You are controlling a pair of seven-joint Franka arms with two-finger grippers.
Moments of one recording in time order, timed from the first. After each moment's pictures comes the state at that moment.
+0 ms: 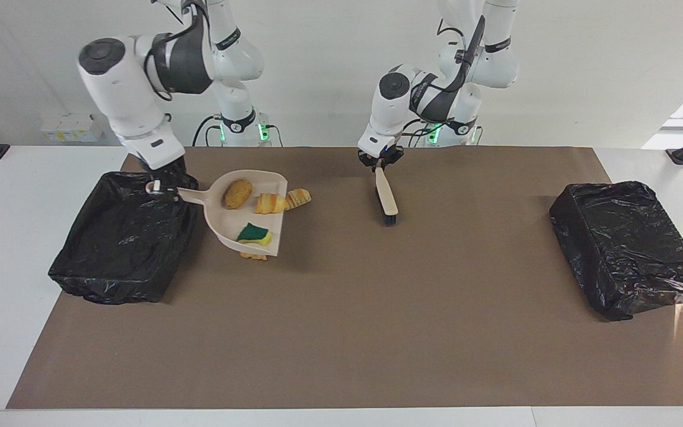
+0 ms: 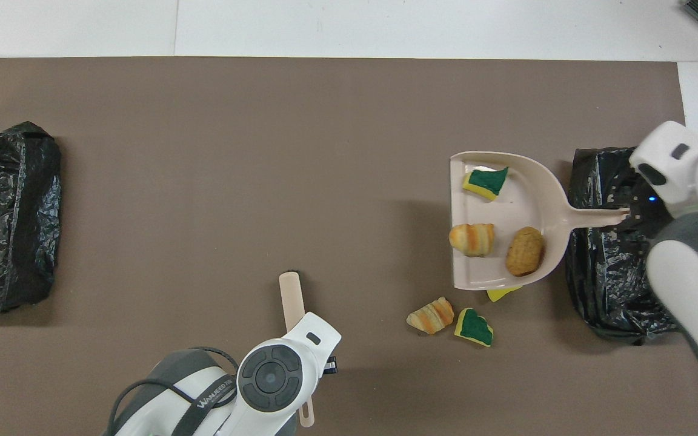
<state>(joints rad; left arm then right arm) -0.55 -0.12 -0.33 -2.46 -0.20 2.24 -0.83 -0.33 -0.05 0.11 -1.90 -0.01 1.82 -1.71</state>
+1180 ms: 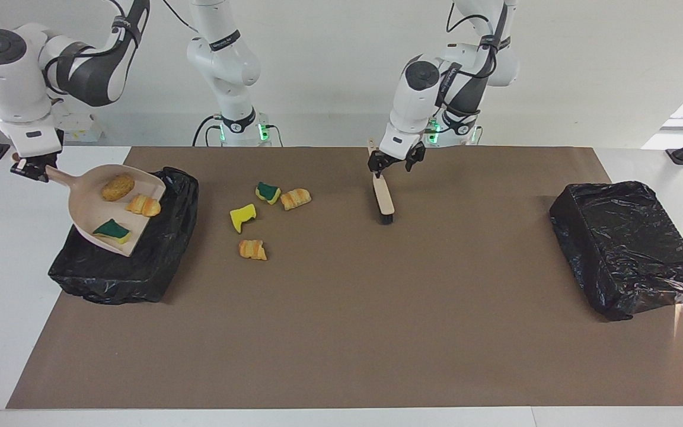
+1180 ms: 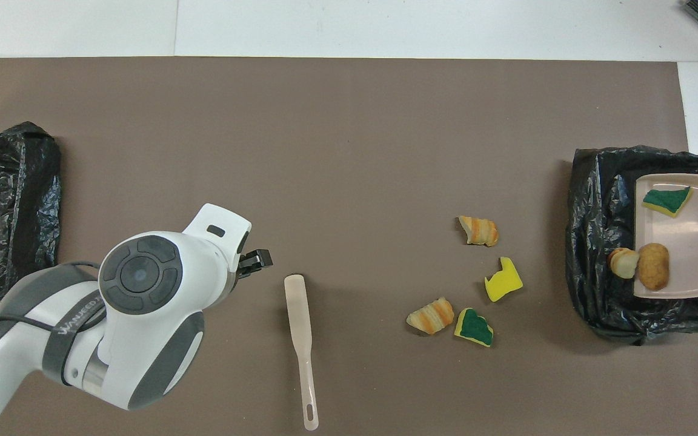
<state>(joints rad) -0.19 -0.11 -0.30 -2.18 0.04 2.10 -0.76 -0.35 -0.03 0.12 -1.91 -0.73 1.87 -1.43</state>
